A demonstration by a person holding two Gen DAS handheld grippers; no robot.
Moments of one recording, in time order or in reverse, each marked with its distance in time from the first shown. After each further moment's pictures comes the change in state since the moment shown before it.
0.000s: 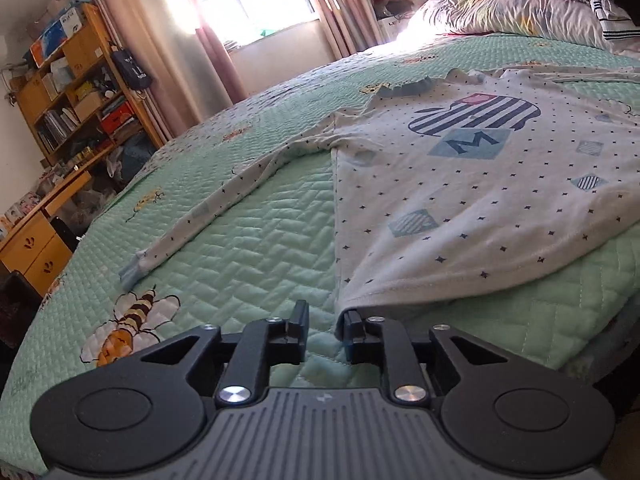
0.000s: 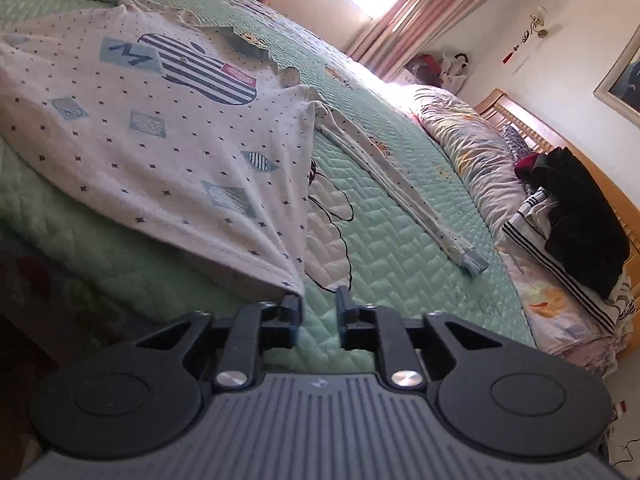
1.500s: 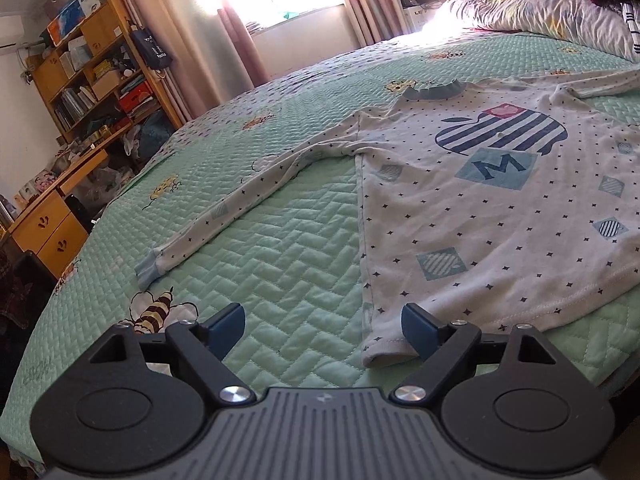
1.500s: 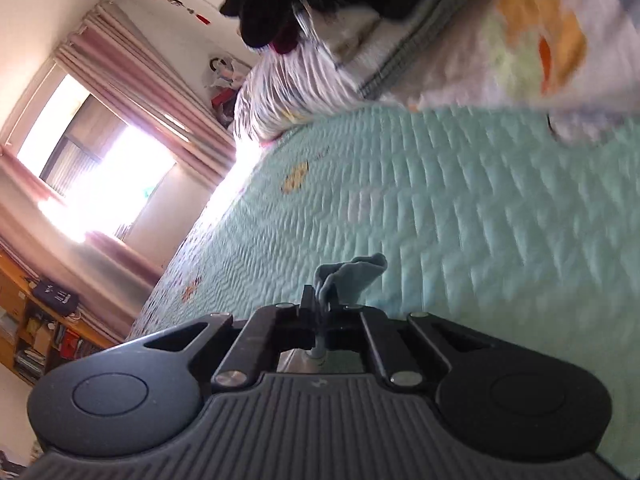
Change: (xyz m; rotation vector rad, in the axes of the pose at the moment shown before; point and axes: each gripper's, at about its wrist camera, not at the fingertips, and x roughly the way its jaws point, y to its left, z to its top) left arm 0.005 0.004 0.029 -0.060 0.075 0.032; right arm 0.250 -0.343 -0.053 1.448 -0.206 0.273
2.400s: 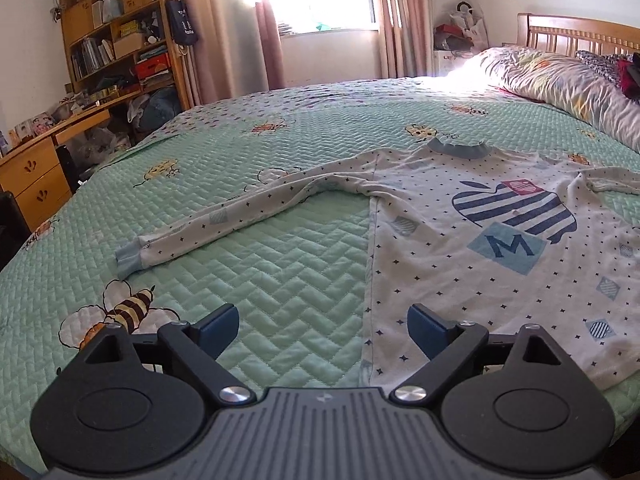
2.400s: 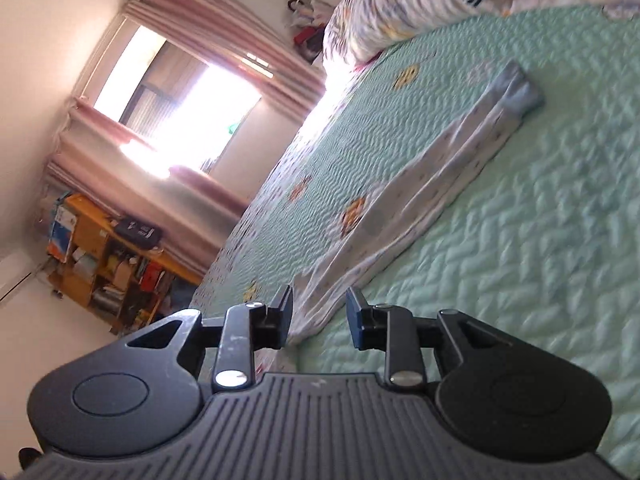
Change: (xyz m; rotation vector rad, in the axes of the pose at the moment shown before) left arm 0.009 0.038 0.014 -0.245 -0.060 -0.095; right arm -0.067 0.068 -0.136 0.026 0.275 0.278
